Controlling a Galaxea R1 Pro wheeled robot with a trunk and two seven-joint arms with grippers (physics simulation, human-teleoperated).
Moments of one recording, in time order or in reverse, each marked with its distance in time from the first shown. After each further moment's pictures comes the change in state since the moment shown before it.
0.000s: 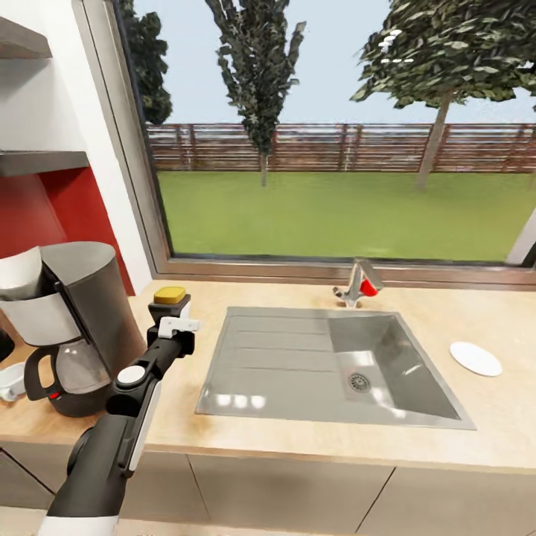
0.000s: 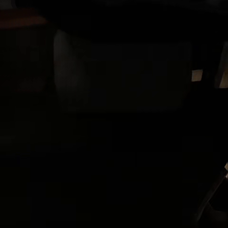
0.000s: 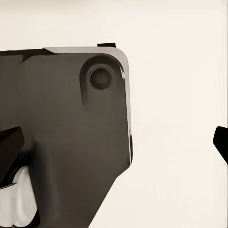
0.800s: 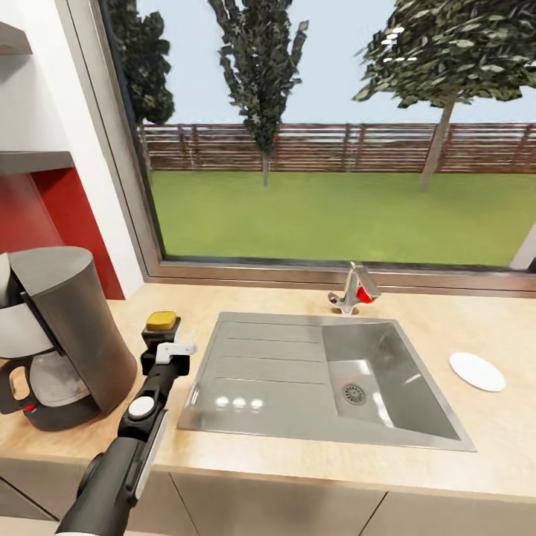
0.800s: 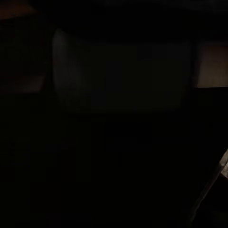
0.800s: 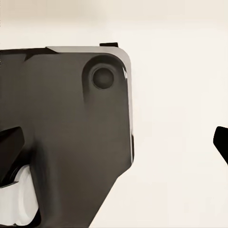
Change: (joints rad) left arm 0.066 -0.001 0.005 0.203 0.009 -0.269 0.196; right arm 0.000 0.004 0.008 0.001 0.002 -0.002 0.000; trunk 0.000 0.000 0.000
